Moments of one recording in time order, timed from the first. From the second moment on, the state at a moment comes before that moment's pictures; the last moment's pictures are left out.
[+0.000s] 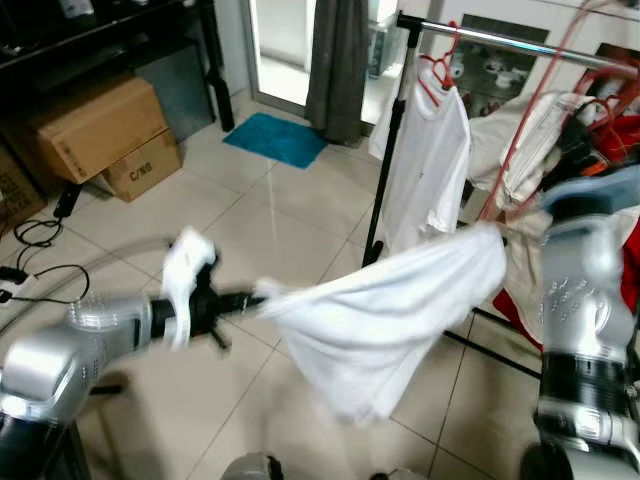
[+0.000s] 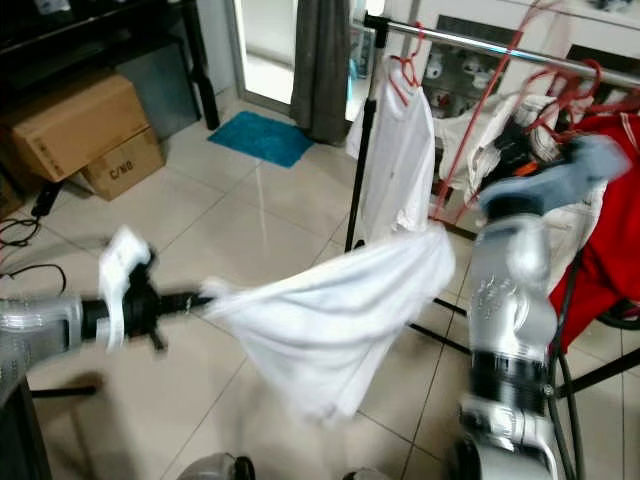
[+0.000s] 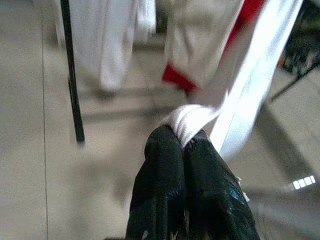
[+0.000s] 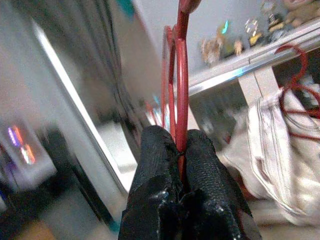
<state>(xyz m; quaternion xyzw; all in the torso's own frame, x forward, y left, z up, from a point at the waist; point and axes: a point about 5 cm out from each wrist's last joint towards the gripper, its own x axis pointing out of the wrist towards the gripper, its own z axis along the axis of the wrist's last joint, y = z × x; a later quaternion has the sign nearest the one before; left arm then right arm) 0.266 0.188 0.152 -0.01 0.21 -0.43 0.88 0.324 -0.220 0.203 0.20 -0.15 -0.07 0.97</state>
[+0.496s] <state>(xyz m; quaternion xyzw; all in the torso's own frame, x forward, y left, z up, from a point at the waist) 0.306 0.112 0.227 -0.14 0.04 -0.50 0.85 0.315 -0.161 0.110 0.09 0.06 -0.03 0.99</state>
